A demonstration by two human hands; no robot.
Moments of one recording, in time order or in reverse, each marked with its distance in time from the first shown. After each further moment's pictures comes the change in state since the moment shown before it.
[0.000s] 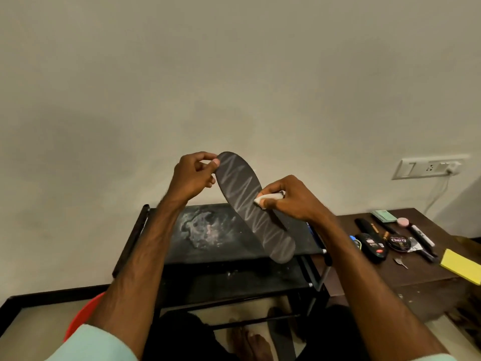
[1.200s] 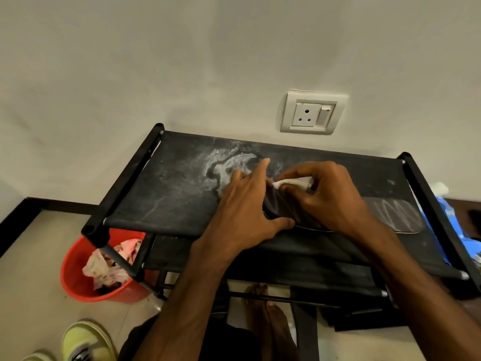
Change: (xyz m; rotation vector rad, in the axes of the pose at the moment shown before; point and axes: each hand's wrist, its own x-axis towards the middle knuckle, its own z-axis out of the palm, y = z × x) left_hand -0.047 -0.184 0.079 0.405 -0.306 -0.121; right_hand 0.073 0.100 0.156 -0.131 -0.083 -0.143
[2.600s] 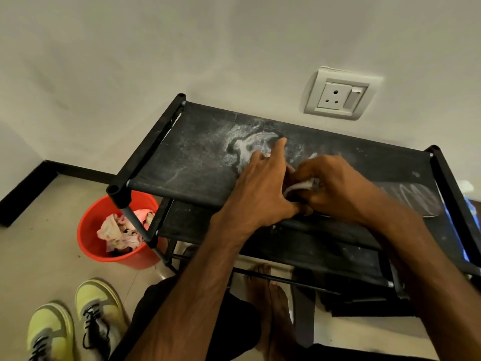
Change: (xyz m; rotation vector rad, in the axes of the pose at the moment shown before) left_hand -0.005 0.000 0.002 -0.059 -0.032 -0.064; right_hand 0.004 -0.024 -0.001 -0.129 -0.408 -0.060
